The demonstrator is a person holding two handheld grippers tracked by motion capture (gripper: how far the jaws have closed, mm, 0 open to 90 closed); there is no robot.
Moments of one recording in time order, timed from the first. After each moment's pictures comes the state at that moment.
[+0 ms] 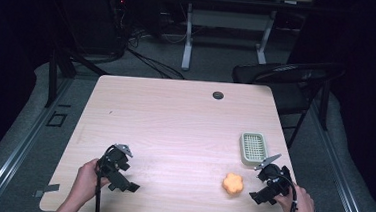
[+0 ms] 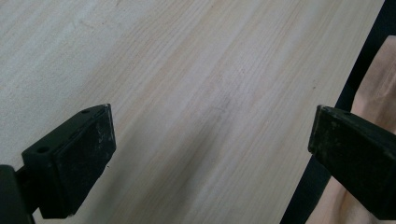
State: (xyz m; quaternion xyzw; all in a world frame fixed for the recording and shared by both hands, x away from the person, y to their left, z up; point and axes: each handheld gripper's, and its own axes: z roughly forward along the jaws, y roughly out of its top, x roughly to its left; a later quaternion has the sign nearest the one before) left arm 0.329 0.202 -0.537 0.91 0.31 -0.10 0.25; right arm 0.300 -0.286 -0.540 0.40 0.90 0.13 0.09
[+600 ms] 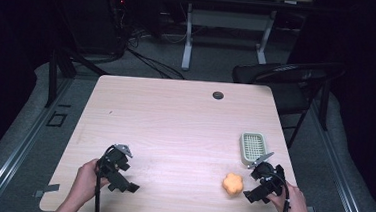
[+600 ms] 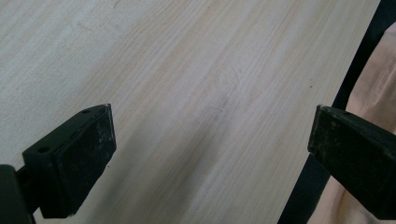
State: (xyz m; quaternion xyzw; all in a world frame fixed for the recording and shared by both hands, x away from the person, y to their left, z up) left arm 0.327 0.203 -0.535 0.92 0.30 -0.09 0.25; right arm 0.301 -0.265 -0.535 0.40 0.90 0.12 0.09
